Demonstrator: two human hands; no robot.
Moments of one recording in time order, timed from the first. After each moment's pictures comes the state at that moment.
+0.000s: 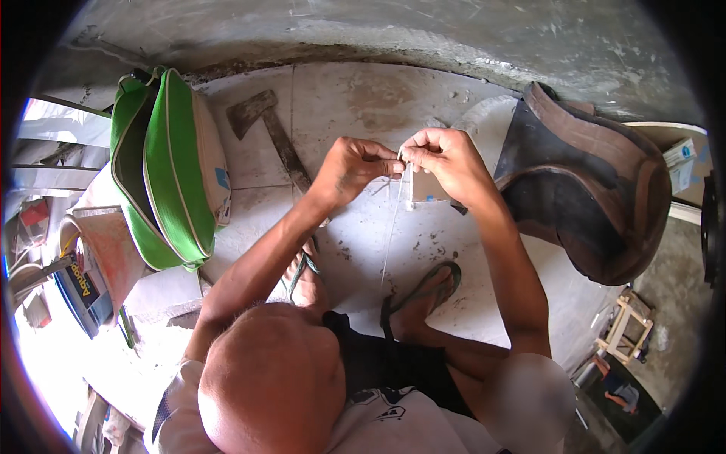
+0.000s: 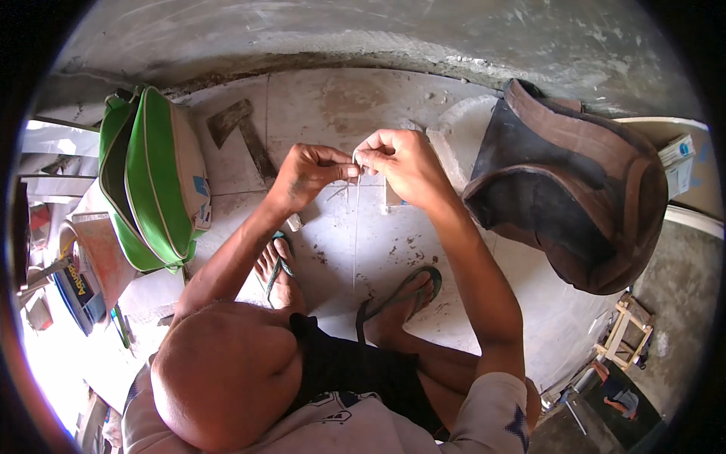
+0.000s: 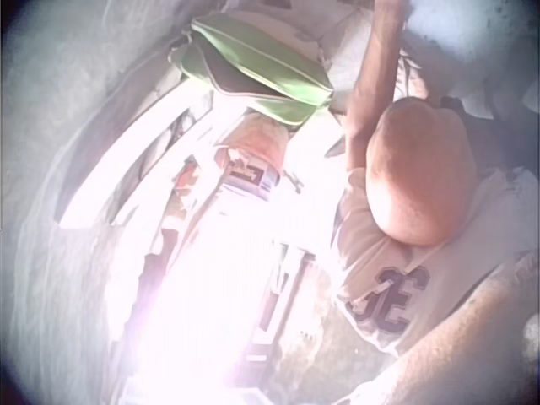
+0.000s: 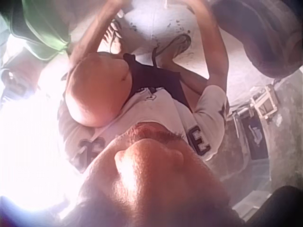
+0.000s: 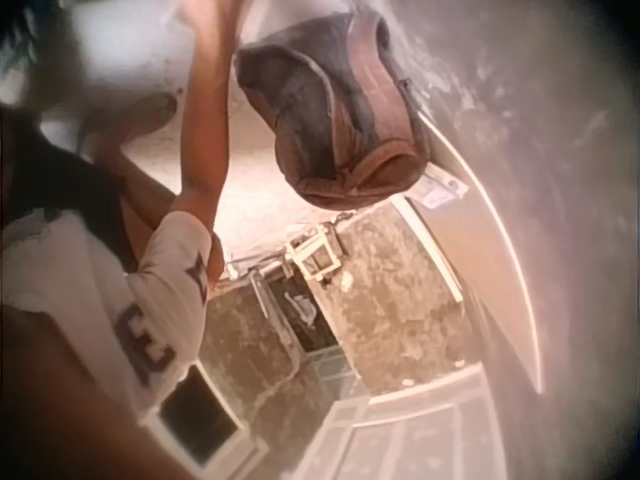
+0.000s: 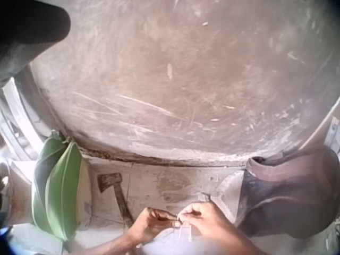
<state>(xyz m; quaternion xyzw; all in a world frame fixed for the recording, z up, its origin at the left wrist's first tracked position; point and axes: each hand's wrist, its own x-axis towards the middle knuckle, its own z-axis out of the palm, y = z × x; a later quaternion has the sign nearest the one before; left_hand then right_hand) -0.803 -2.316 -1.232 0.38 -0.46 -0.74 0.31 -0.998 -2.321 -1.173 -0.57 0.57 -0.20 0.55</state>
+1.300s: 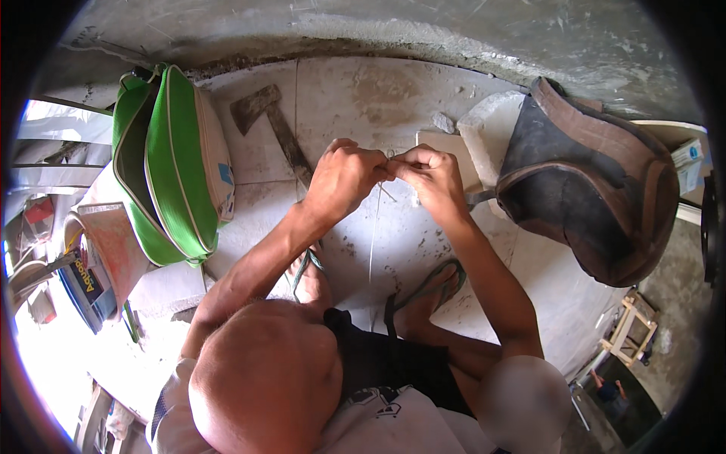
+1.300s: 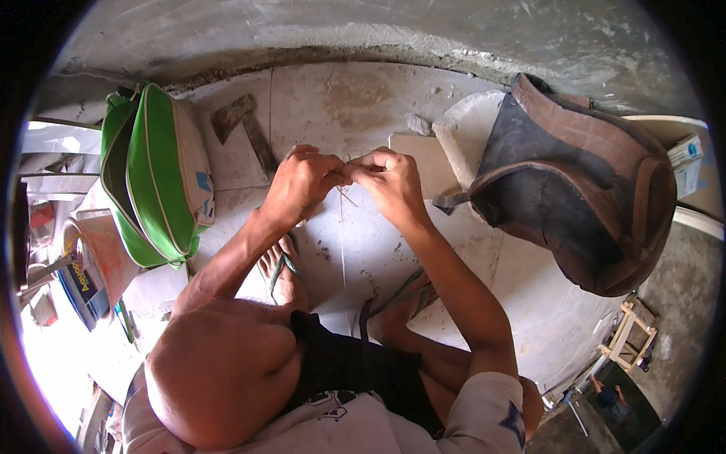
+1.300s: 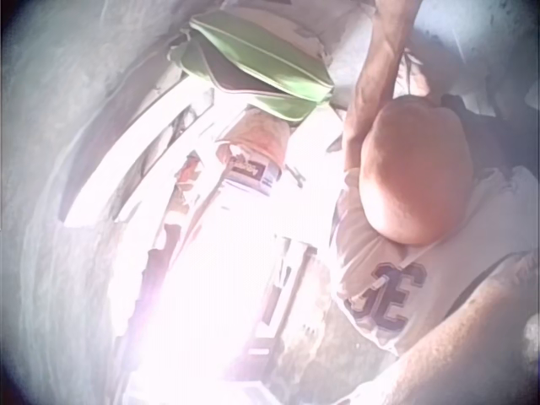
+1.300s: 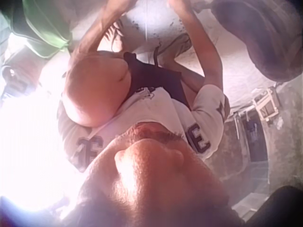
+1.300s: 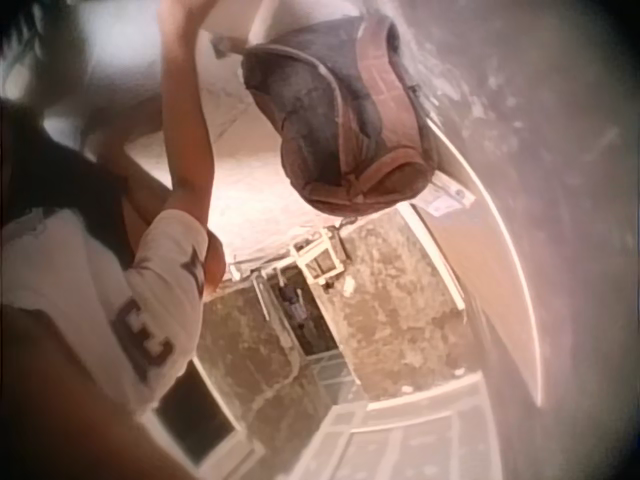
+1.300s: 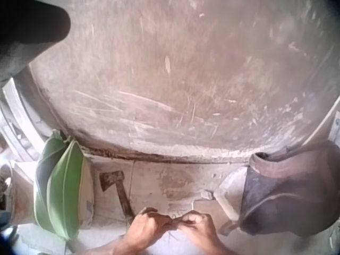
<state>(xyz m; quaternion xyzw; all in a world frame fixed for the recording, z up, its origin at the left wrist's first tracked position) -0.795 -2.301 -1.222 0.44 -0.78 -0.35 0.28 -0.975 -2.281 -1.211 -0.43 0.59 -0.33 0.60</state>
